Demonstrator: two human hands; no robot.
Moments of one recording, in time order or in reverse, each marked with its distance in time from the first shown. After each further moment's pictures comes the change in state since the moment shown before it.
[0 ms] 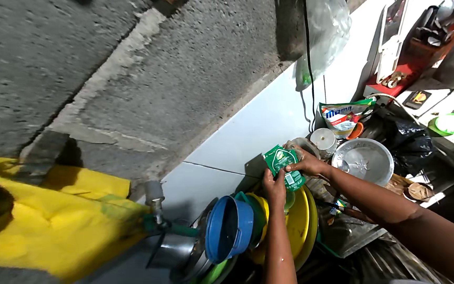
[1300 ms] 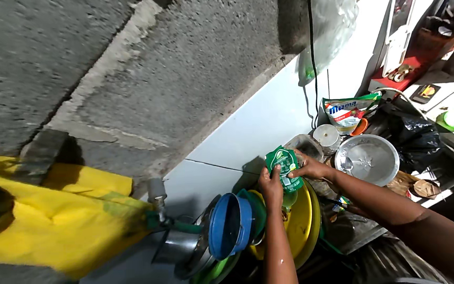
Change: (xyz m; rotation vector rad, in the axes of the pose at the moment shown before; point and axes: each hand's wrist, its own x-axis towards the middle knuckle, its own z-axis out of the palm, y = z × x) left_hand 0.001 0.021 -0.013 0.148 0.058 -0.054; right_hand -0.010 0.014 0.005 -0.018 -0.107 0.009
